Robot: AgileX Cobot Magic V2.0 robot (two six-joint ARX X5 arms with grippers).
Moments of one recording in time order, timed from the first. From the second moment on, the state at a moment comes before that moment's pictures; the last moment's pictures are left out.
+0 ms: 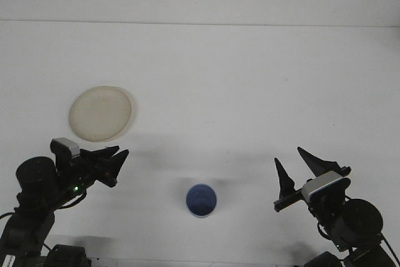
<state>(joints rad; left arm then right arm) -0.08 0.65 0.73 -0.35 0.58 -0.24 0.47 0.41 0.62 -0.36 0.00 -0.01</state>
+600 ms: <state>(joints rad) -0.54 1.28 1.20 -0.88 0.49 0.03 0.47 0.37 0.51 -0.36 0.00 0.01</state>
